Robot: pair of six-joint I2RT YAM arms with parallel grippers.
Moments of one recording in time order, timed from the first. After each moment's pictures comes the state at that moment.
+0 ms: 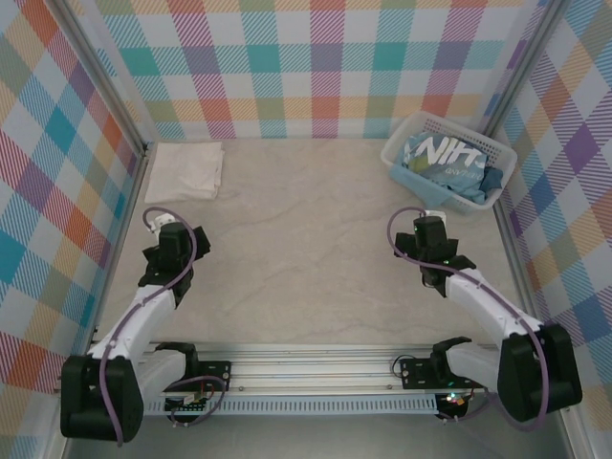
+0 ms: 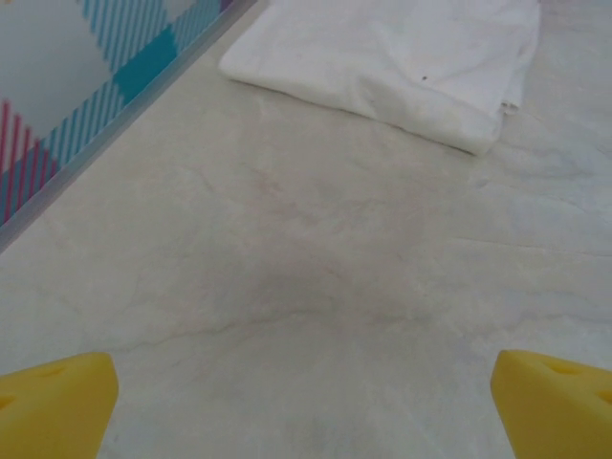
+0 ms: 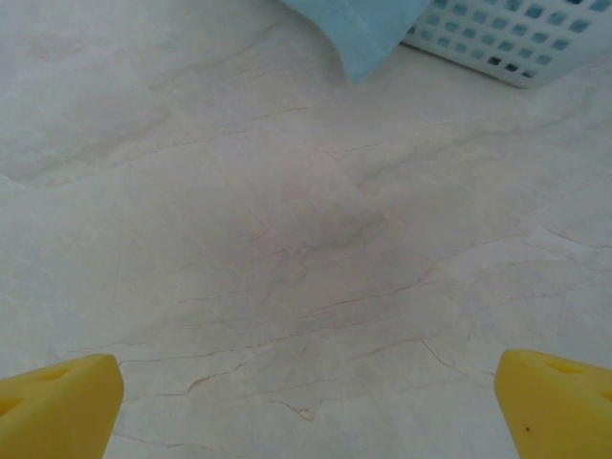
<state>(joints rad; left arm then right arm) -0.07 1.04 0.50 -0.08 -0.42 -0.32 0.27 1.14 0.57 -0.23 0.34 0.25</state>
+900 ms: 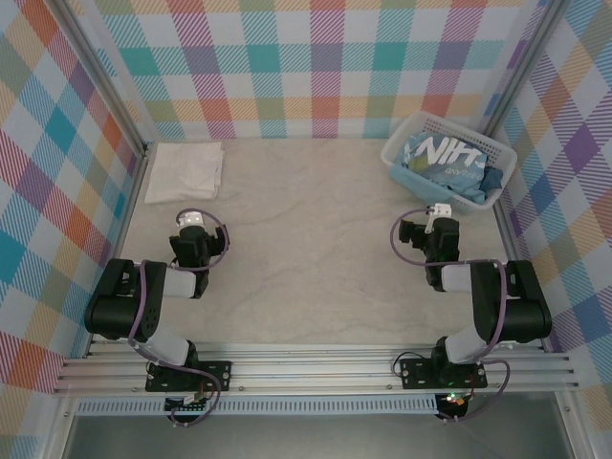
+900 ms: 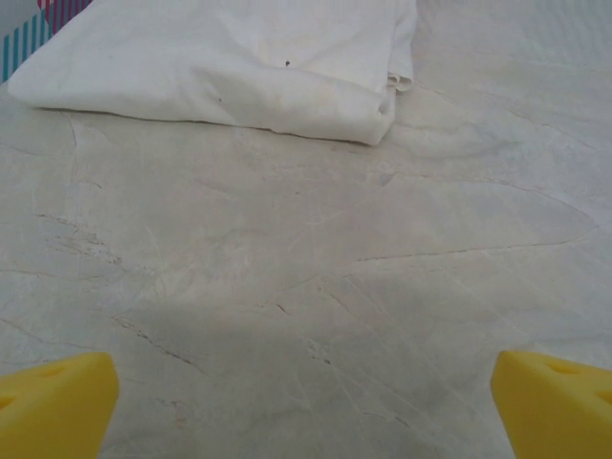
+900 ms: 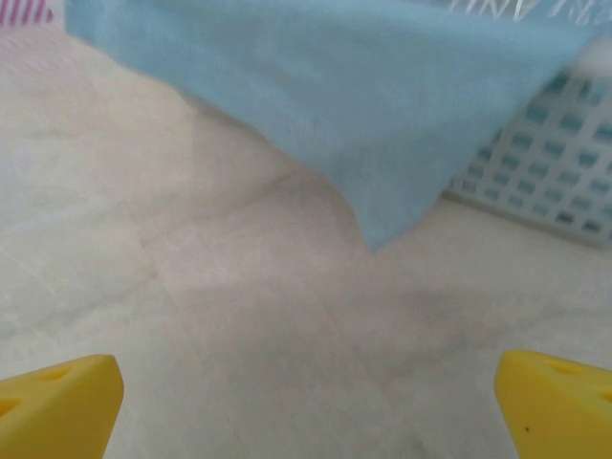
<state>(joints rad) -0.09 1.57 0.38 0.72 -0.28 -0.16 0.04 1.53 0.40 0.66 0.08 0.09</state>
